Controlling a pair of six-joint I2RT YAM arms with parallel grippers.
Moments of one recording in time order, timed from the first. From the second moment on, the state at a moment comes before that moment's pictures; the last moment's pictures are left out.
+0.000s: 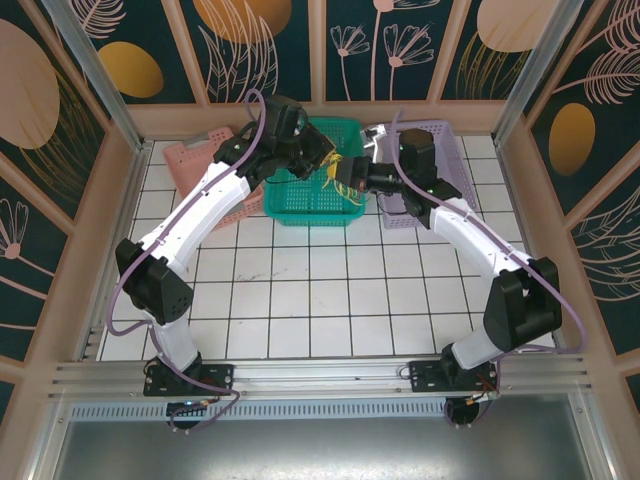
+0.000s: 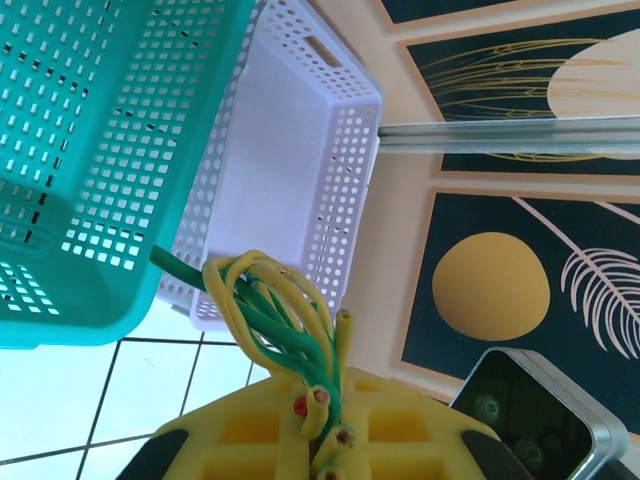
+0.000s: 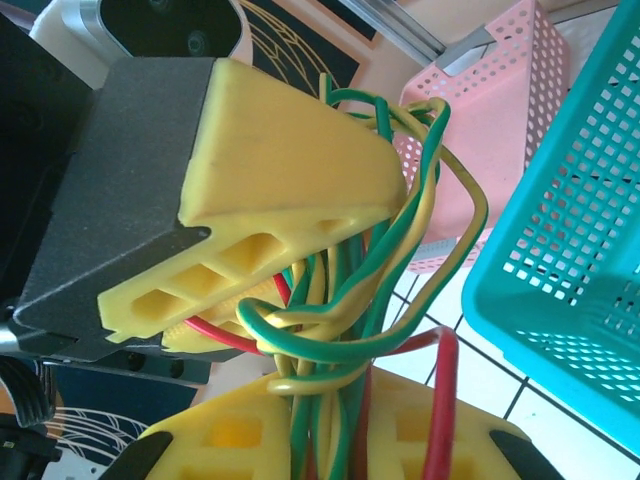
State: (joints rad) left arm -0.60 1.82 1.91 -0.66 0.23 -1.30; right arm 0.41 1.52 1.21 0.04 -0.85 0.76
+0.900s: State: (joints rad) left arm -0.58 1.81 2.07 -0.79 0.25 -1.27; right arm 0.60 1.39 1.12 -0.15 -0.06 -0.01
